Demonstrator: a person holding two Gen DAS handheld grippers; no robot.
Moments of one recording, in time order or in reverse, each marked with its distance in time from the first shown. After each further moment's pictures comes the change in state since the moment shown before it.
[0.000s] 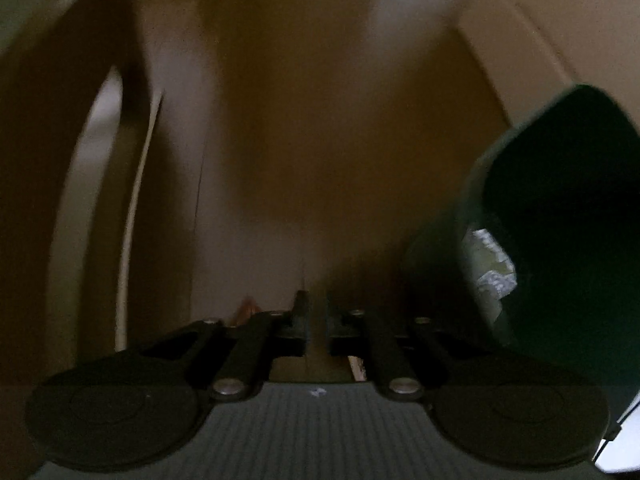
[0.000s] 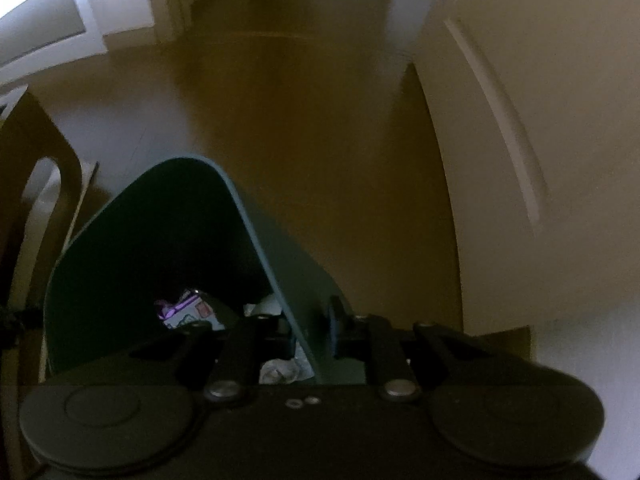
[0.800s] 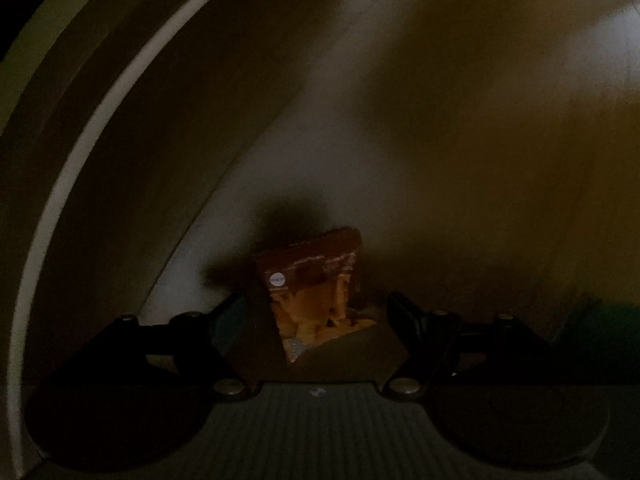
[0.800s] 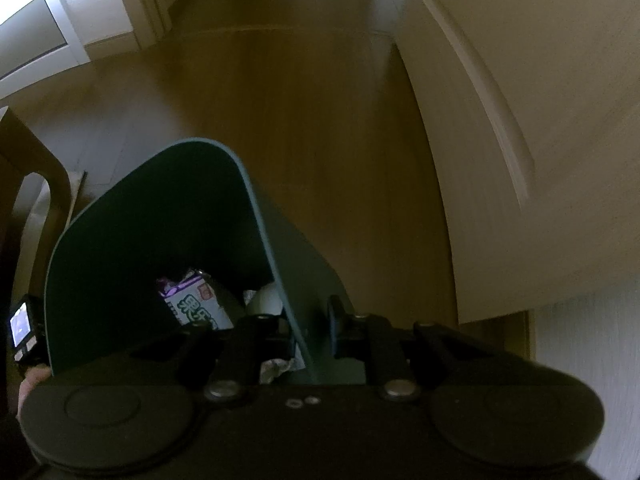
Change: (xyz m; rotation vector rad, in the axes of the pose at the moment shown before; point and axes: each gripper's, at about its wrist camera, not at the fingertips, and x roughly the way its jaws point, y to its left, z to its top) left arm 0.221 0.072 -0.029 -0.568 0.239 0.231; right arm 0.006 -0.015 -0.006 0.040 0.025 0.011
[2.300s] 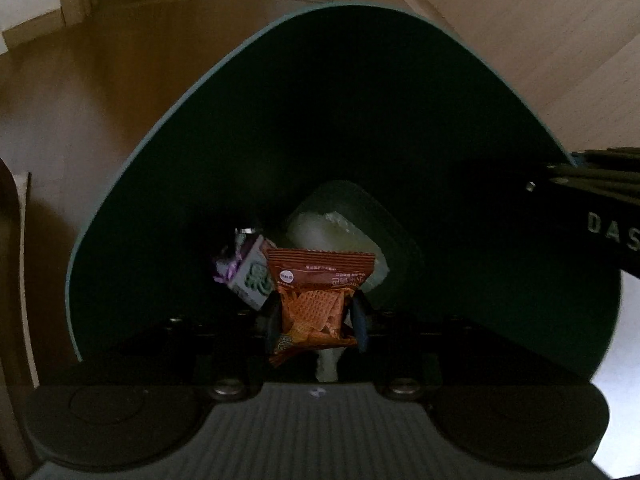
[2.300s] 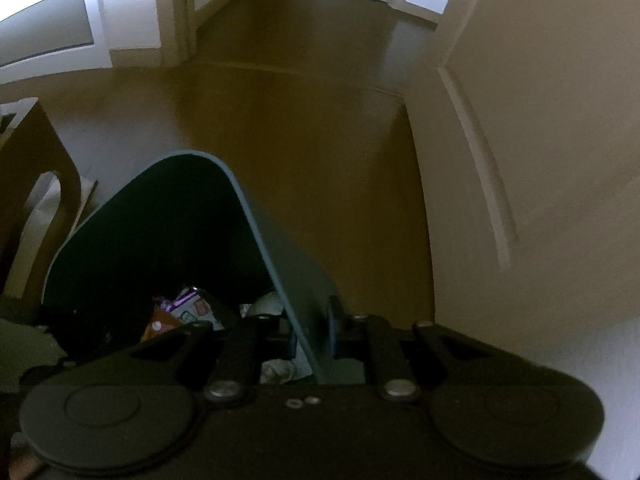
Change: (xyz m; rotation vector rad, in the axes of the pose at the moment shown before) left arm -0.194 -0.233 -0.151 0.822 -0.218 -0.309; right arm -0.042 0.038 0.006 -0.126 -0.126 -0.076
